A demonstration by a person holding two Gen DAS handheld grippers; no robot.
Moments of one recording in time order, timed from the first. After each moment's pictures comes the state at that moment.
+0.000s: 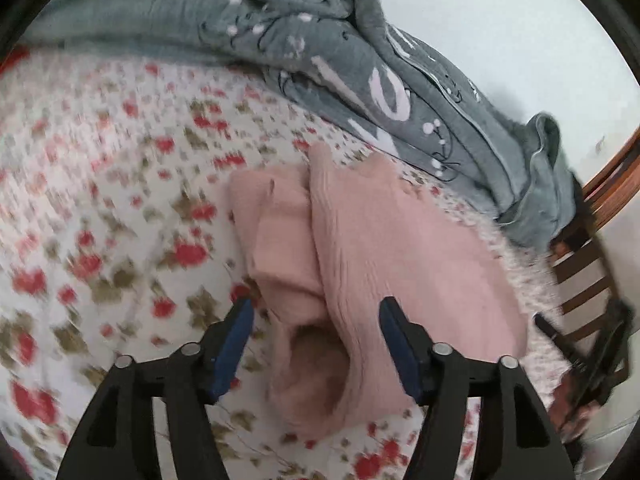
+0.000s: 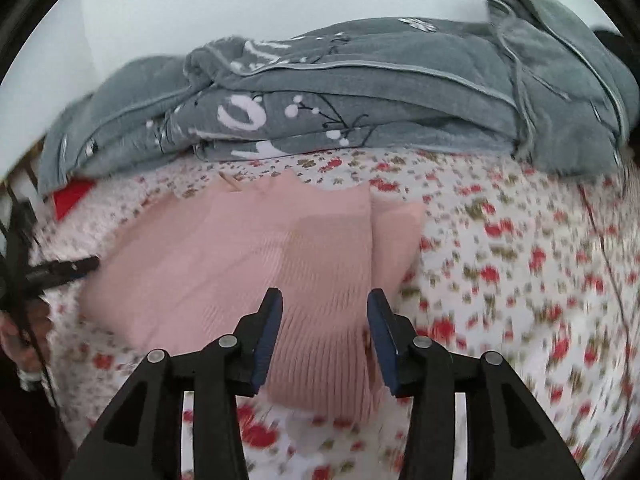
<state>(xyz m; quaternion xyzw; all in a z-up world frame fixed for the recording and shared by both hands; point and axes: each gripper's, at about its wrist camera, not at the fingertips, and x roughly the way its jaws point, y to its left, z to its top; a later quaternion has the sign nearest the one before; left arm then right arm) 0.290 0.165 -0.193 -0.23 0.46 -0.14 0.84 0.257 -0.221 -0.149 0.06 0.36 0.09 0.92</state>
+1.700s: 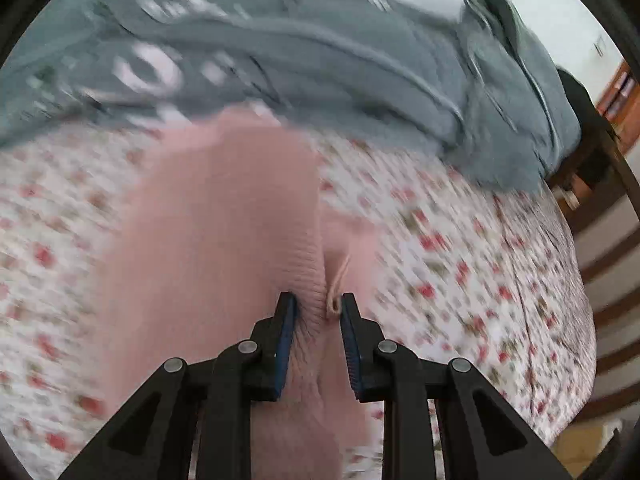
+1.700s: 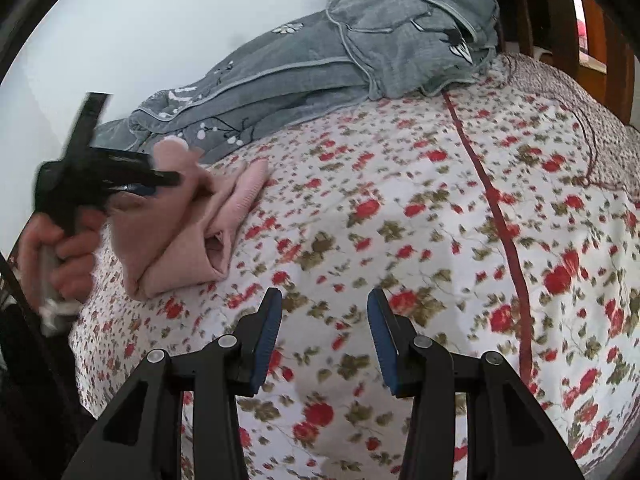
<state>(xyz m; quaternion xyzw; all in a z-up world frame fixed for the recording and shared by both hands) 0.333 -0.170 -0.142 -0.09 0.52 -0.14 0.84 0.131 -0.383 -0.177 0.18 0.37 0.04 0.91</state>
